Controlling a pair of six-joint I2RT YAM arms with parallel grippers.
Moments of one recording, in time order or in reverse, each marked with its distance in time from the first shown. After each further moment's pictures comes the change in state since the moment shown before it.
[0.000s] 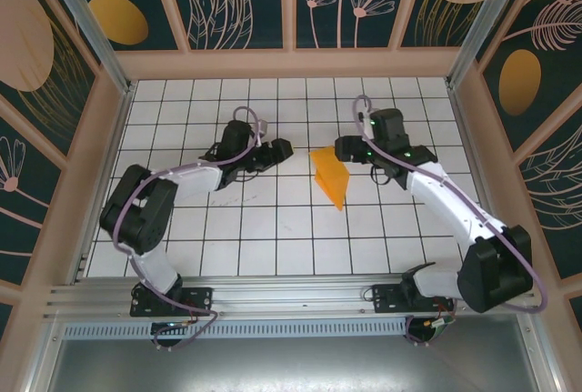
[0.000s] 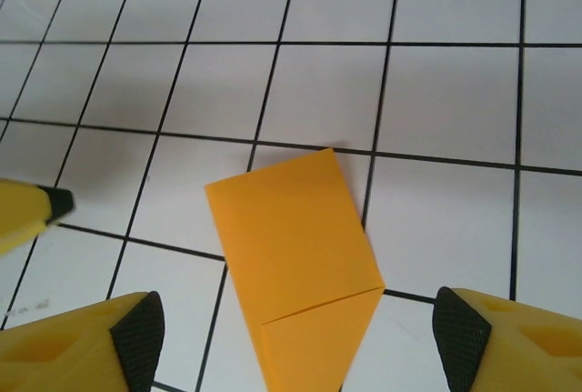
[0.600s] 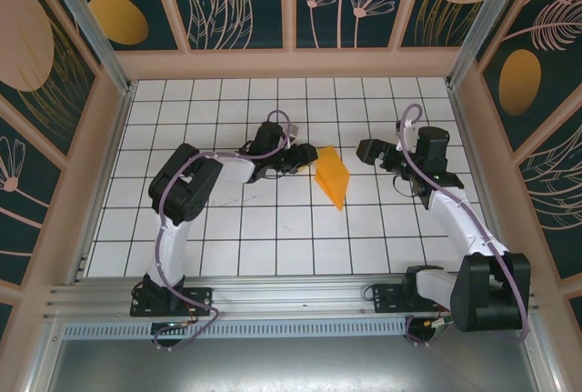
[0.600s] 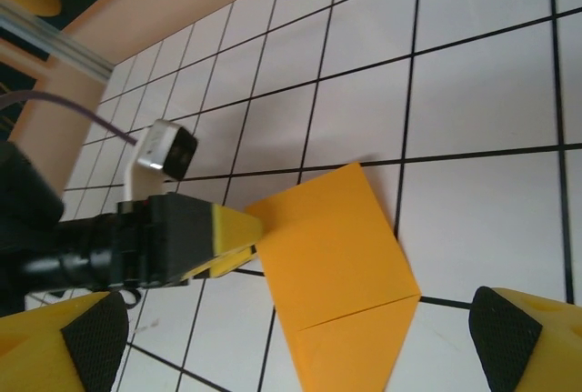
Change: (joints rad) left arm -0.084 0.349 0.243 0.106 0.091 -0.110; right arm -0.314 -0.121 -0.268 0.301 -0.471 0.111
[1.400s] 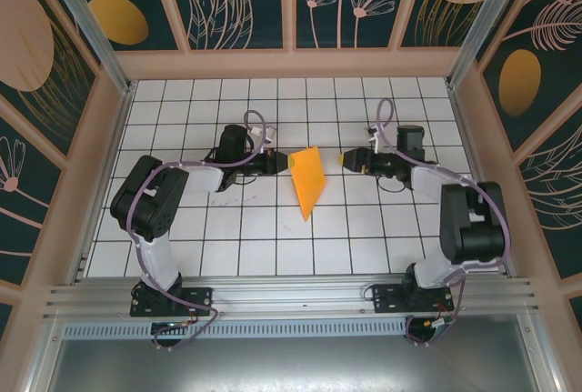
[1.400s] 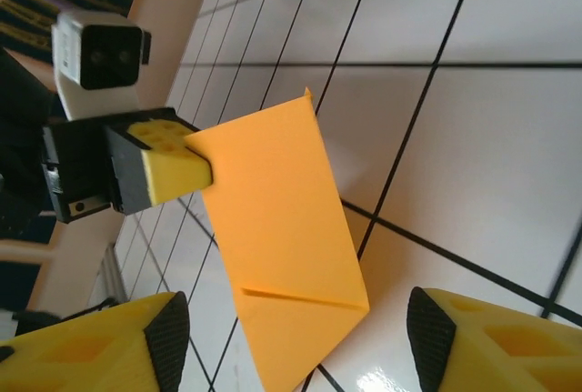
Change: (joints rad) left arm 0.137 -0.270 -0.301 0.082 0.231 0.350; right arm 0.045 0.444 0.062 0.177 -0.431 -0.107
